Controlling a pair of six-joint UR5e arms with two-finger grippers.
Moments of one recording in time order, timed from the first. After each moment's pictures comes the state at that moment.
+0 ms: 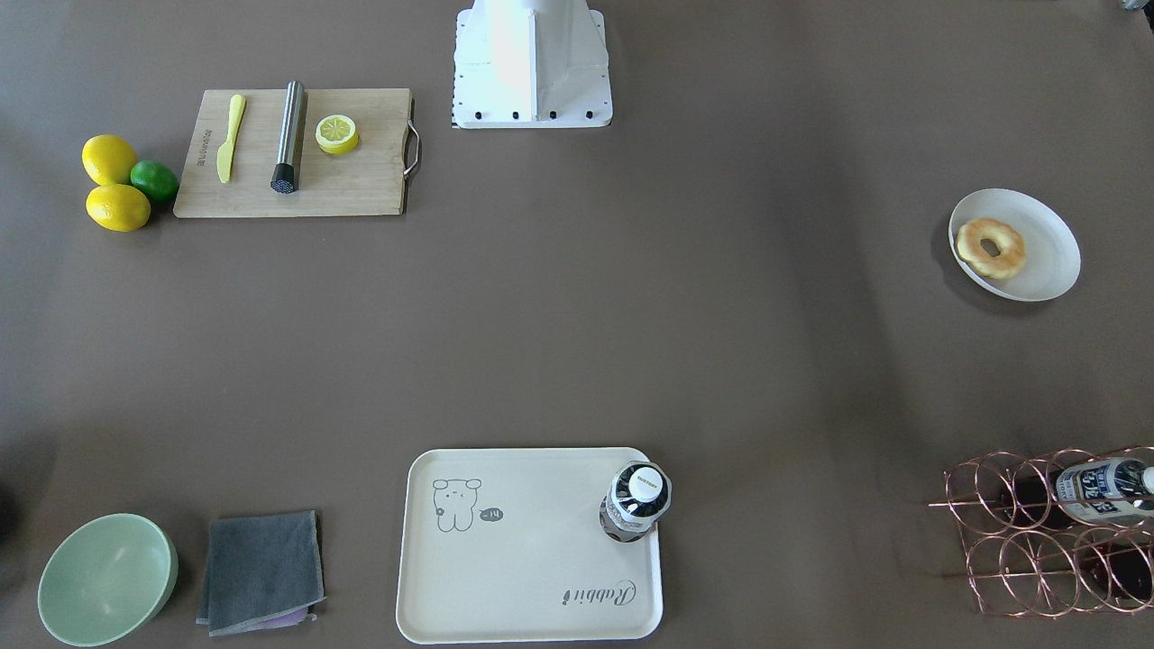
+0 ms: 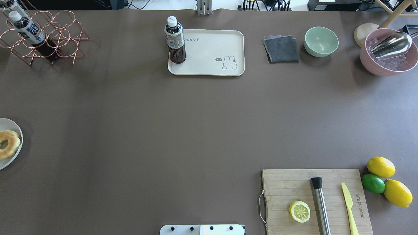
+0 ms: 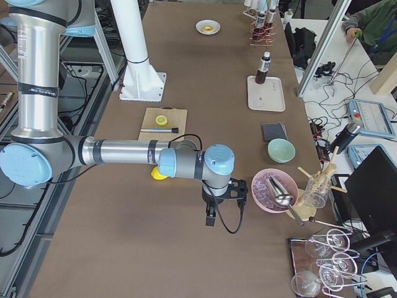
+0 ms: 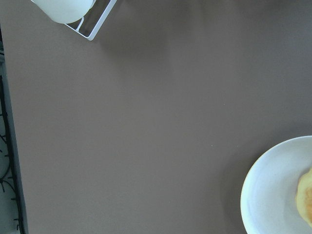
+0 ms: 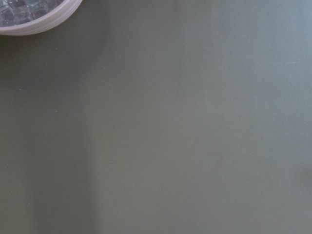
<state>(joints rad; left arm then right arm) -1.64 -1.47 -1.66 -1.56 -2.23 0.20 1.59 -1.67 1.70 -1.64 2.24 0.03</state>
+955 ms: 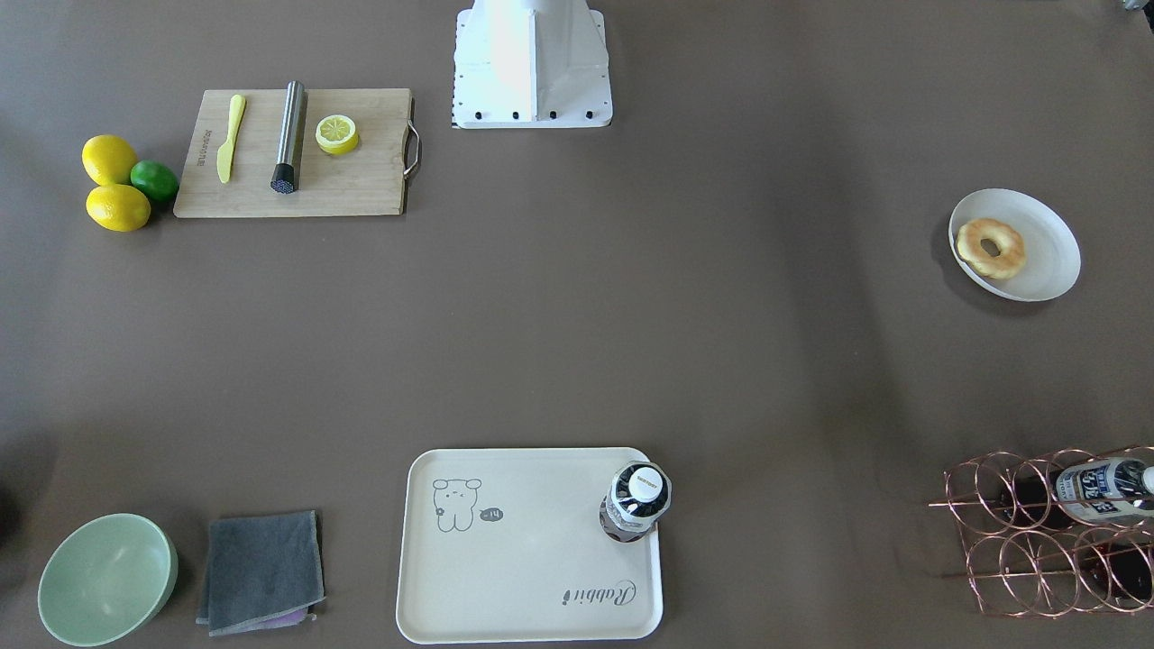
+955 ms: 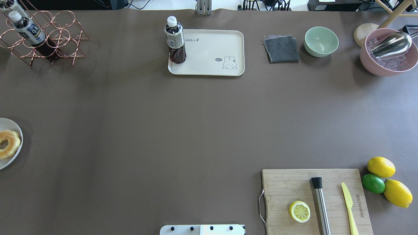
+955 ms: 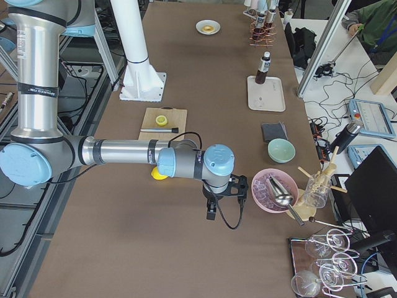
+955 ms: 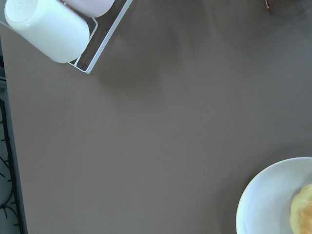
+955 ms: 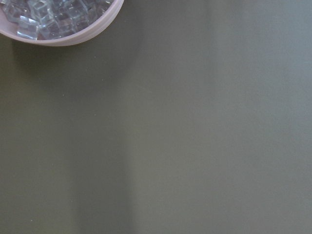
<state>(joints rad) -1.64 -1.50 -1.67 -1.63 -2.23 0.20 1.60 -1.67 1.70 -1.64 2.34 0.04</state>
